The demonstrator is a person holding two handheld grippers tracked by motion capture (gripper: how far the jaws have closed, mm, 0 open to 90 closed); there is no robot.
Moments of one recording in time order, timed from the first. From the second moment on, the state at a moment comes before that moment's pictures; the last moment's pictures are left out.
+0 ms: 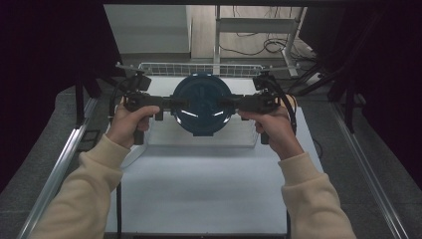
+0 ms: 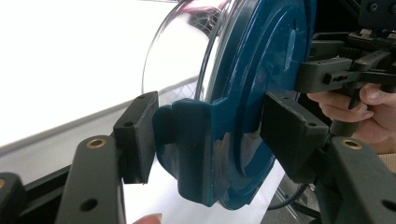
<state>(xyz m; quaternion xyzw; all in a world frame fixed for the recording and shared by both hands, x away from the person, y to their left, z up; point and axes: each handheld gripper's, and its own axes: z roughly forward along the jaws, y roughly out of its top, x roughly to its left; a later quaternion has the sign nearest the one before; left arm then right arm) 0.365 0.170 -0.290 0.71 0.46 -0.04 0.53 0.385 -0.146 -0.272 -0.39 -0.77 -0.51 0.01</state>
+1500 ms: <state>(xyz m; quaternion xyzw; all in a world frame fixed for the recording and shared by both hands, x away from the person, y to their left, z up) 0.475 0.177 -0.306 0.68 0.52 -0.10 0.51 0.497 -0.139 -0.293 -0.47 -0.73 -0.49 0.09</state>
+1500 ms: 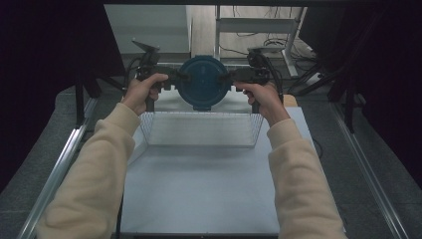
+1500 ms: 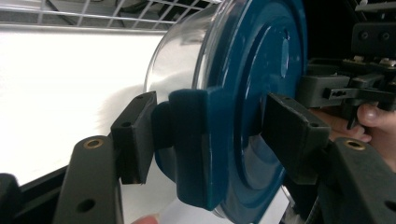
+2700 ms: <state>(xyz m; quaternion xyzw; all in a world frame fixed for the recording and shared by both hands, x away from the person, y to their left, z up) 0.441 0.179 -0.303 0.66 0.52 0.03 0.54 0.477 -0.139 -0.282 -0.50 -0.71 -0.50 -0.01</state>
